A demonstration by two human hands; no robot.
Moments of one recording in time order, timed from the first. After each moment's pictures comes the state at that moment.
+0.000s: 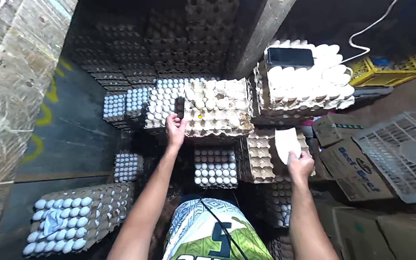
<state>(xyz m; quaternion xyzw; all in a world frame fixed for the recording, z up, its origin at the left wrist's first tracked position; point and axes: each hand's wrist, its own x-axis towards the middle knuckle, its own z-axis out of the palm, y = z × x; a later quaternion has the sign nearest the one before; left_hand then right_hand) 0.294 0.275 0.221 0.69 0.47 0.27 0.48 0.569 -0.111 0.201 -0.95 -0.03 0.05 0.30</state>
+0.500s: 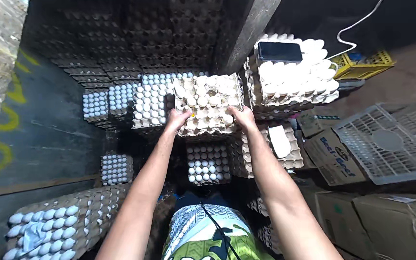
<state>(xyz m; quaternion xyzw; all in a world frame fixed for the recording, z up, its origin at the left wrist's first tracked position) 0.362 0.328 0.175 0.63 0.51 0.09 0.58 0.577 0.120 0.218 -0.90 -0.09 0.27 0.33</state>
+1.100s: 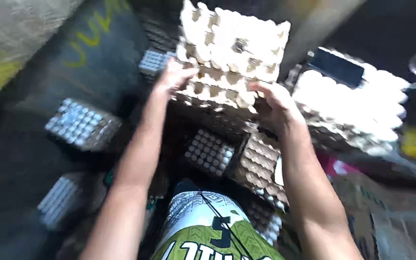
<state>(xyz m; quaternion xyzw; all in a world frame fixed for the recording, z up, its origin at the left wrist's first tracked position) 0.290 0.227 0.357 0.58 0.48 0.36 0.55 0.579 0.097 0.358 -0.66 -0.32 0.51 0.45</state>
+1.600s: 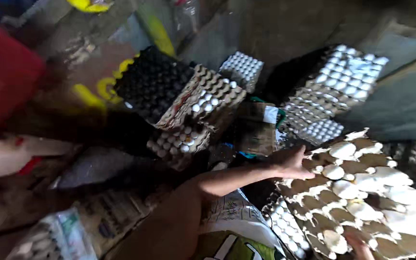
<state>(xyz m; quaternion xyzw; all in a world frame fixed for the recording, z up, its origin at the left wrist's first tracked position) 0.159 -0.180 0.262 0.28 0.81 0.41 0.31 0.436 -0.025 0.238 -0.52 -0.60 0.60 0.13</state>
